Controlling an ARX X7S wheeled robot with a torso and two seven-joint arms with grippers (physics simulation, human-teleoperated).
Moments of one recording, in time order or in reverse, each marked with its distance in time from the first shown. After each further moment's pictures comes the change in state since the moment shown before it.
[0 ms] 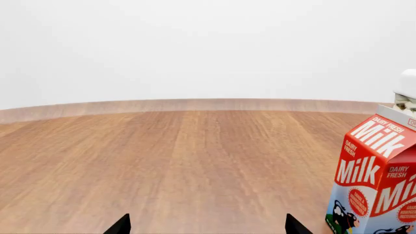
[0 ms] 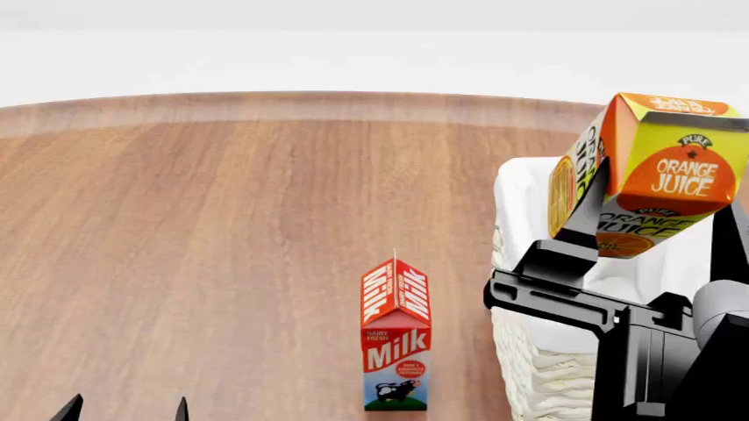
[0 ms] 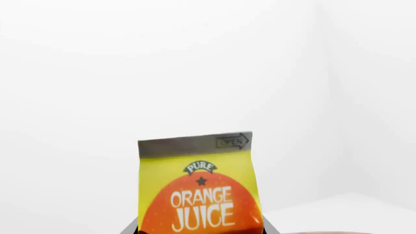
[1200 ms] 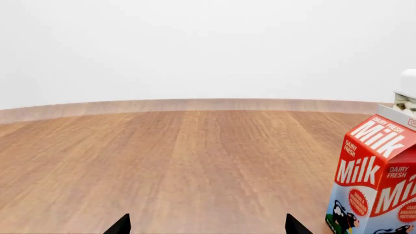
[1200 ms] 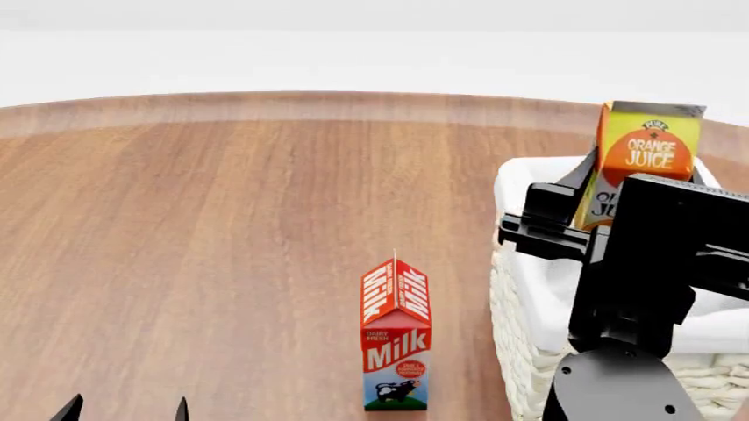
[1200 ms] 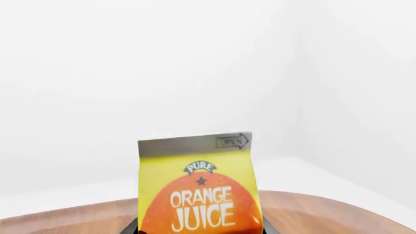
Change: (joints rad) left arm -0.004 -0.008 0.012 -0.002 -0.008 0.005 -0.010; right arm 0.292 -0.080 -0.137 0.539 -0.138 0.052 -0.048
